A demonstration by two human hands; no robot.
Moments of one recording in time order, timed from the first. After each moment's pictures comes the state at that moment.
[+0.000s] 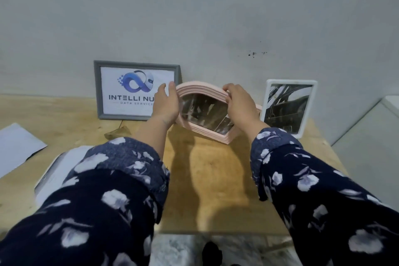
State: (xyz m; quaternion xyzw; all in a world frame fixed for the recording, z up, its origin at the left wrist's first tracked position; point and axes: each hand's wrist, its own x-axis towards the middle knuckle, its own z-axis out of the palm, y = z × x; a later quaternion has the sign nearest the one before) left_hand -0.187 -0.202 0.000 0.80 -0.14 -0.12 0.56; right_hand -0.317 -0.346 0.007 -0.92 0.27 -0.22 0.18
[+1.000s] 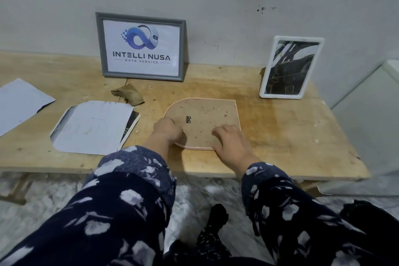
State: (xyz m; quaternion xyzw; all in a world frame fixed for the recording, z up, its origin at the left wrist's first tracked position) left_hand -0.273 -0.093 -0.101 0.92 -0.16 -0.28 0.25; right_hand -0.431 -0.222 -0.118 -0.97 0.23 0.01 0.11
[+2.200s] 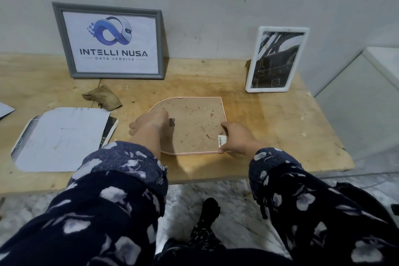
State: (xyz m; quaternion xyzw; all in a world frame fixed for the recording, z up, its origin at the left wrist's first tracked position) left_hand -0.244 -0.135 -0.106 0.90 0.07 -0.31 0.29; right_hand -0.425 -0.281 -0.111 -0.90 0.34 0.12 0.23
